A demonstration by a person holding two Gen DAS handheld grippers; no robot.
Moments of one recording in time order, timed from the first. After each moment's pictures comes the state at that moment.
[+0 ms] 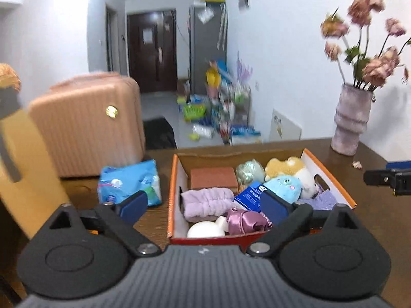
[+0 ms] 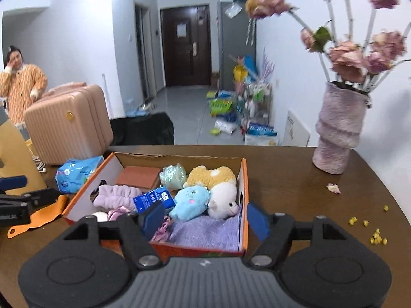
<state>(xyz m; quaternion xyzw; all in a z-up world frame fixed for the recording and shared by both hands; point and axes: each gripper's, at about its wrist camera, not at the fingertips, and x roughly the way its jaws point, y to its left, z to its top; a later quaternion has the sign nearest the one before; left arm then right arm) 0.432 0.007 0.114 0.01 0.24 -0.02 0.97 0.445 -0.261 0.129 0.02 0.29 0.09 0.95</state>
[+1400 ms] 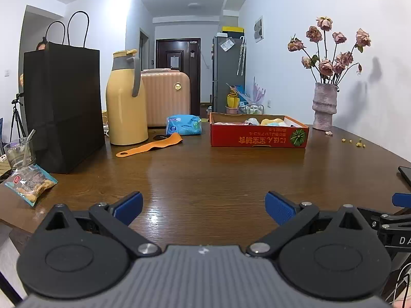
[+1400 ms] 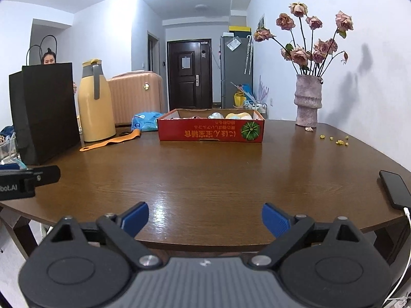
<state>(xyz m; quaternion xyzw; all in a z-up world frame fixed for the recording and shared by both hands) 0.032 0.033 0.029 0.00 0.18 0.03 0.98 0.029 -0.194 0.020 0.01 0.22 0.08 0.97</state>
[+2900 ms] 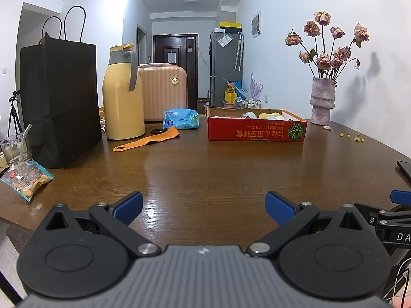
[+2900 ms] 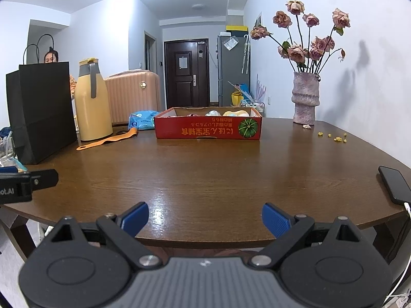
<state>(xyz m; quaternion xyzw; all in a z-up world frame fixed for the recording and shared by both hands) 0.034 0.033 0.021 0.00 0.19 0.02 0.98 0.032 -0.193 0.011 0.02 0.22 0.07 0.97</state>
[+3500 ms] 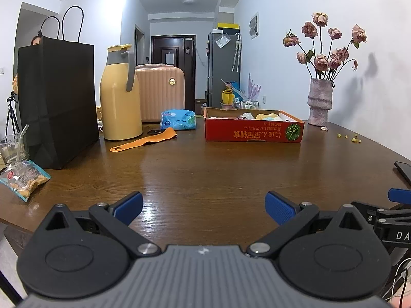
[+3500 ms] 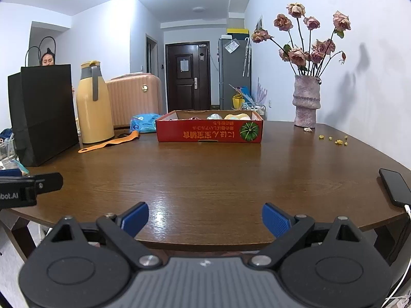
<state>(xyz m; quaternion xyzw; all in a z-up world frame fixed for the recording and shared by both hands) 0.032 0.033 0.021 -0.01 0.19 0.02 0.98 0.028 -0.194 0.011 0.02 0.21 0.08 0.97</state>
